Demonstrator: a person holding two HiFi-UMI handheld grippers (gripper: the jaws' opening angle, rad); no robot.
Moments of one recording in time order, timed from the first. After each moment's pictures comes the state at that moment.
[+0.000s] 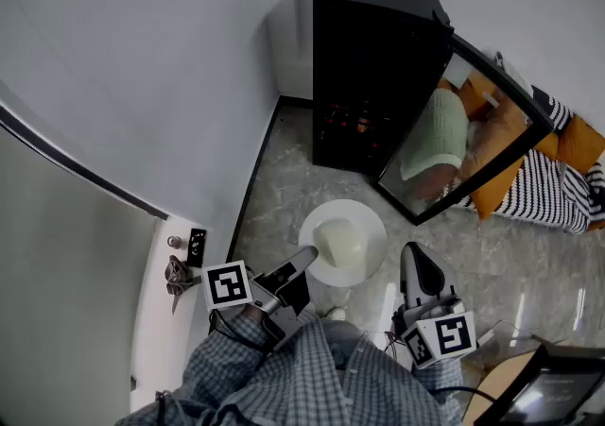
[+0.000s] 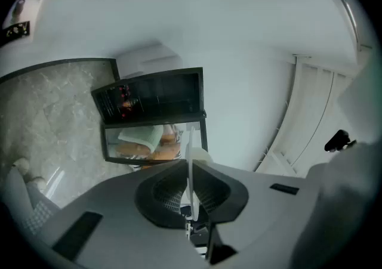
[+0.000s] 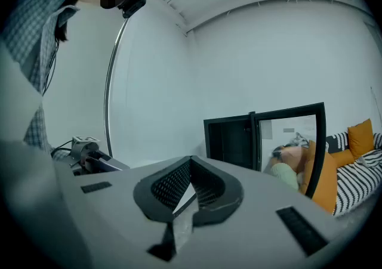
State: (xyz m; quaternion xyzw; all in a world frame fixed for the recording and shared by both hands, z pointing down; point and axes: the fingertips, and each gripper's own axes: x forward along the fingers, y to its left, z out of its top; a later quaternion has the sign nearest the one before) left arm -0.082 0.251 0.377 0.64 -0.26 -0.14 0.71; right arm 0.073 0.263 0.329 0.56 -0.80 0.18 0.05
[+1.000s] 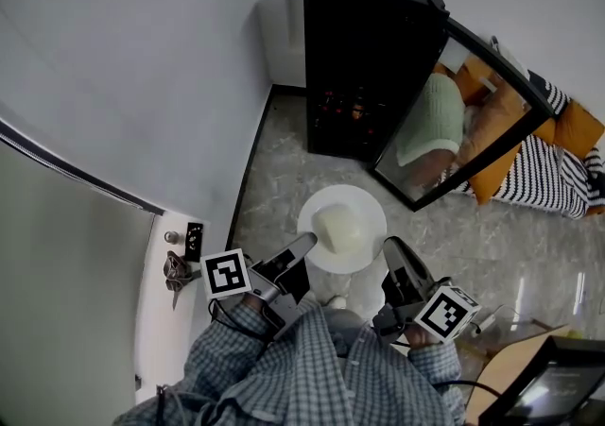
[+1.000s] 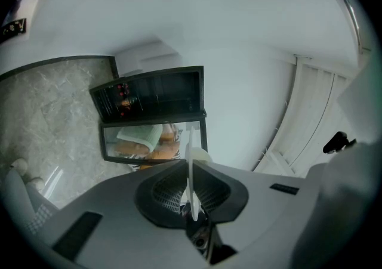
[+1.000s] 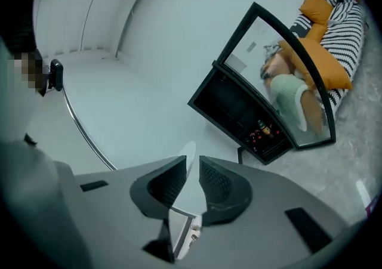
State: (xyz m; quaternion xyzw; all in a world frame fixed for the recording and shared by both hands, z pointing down) left arm -0.082 0.238 0.383 0.64 -0.25 -0.14 0.72; right arm 0.056 0.261 0.373 0.48 -0.69 0.52 -0.17
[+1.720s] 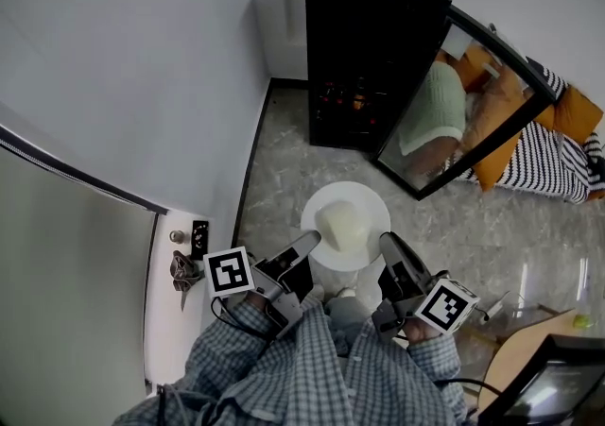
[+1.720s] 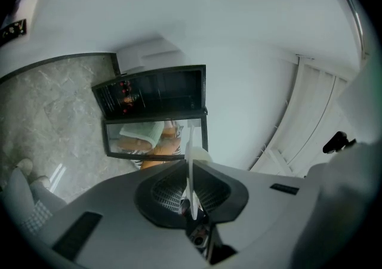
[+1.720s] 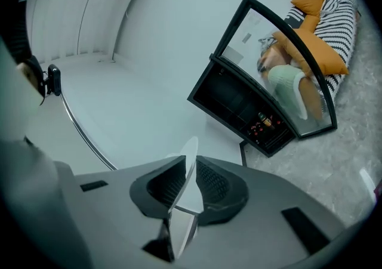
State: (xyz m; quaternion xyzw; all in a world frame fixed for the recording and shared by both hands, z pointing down) left arm -0.106 0.249 0.389 0.64 -0.23 -0.13 0.72; right arm 0.019 0.273 0.384 0.48 -0.67 0.53 -0.17
